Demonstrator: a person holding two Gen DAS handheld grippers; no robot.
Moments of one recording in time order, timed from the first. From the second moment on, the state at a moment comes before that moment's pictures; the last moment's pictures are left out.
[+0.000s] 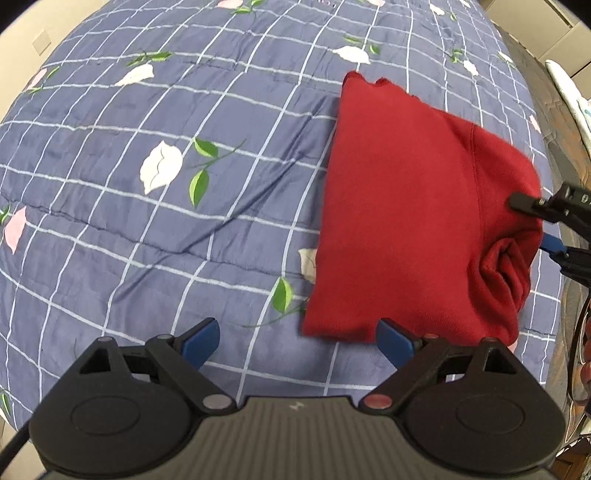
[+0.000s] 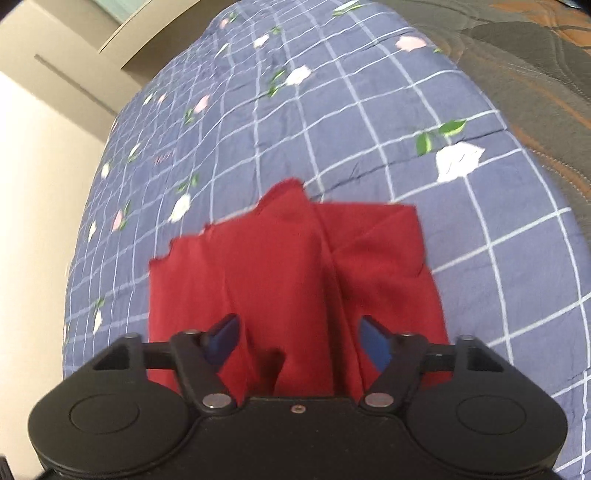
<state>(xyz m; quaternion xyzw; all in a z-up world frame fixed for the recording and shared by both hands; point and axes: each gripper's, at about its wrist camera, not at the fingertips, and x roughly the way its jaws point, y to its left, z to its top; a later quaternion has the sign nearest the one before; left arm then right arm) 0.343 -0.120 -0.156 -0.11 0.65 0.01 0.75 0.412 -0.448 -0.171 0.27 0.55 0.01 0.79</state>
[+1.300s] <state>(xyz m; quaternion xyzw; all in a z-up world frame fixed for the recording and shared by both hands) 0.364 -0.158 -0.162 -0.07 0.66 -0.03 0.75 0.348 -0.500 -0.195 0.17 0.59 -0.08 0.78</state>
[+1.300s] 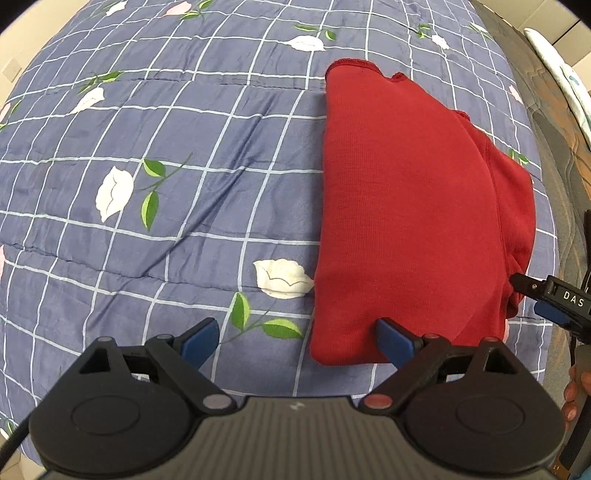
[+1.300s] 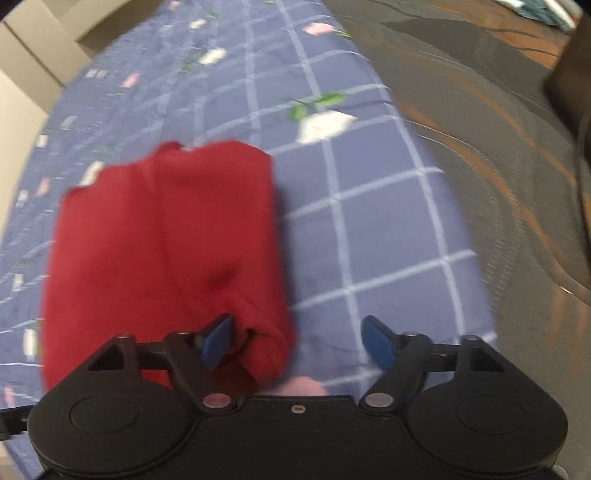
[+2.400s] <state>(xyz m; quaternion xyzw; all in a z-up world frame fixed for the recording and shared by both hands) 0.374 -0.163 -0.145 -0.13 0.59 -0.06 0.79 0.329 -0.511 -0.185 0.19 0.54 -0.12 0.81</state>
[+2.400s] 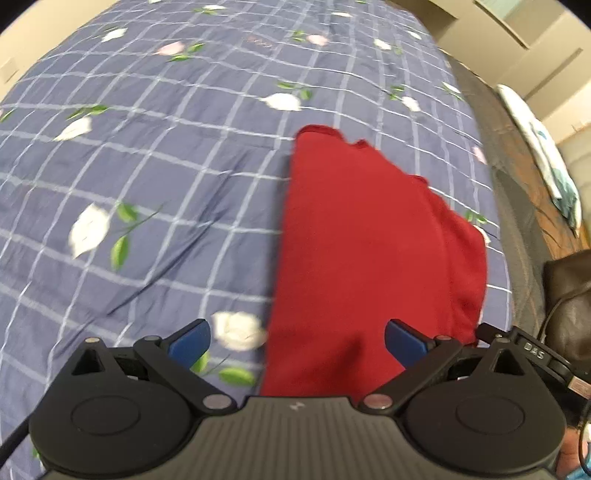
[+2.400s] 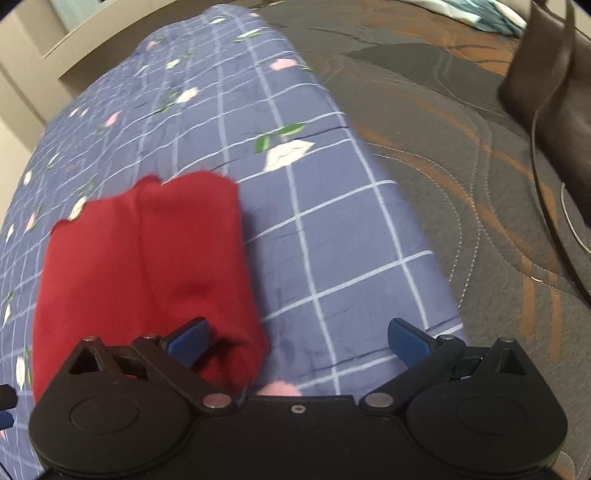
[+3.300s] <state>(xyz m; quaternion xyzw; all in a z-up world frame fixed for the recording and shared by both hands) 0.393 -0.169 -0.198 -0.12 0.66 -0.02 0.75 0.311 -0.473 -0.225 0.10 0.60 -0.02 0.79</state>
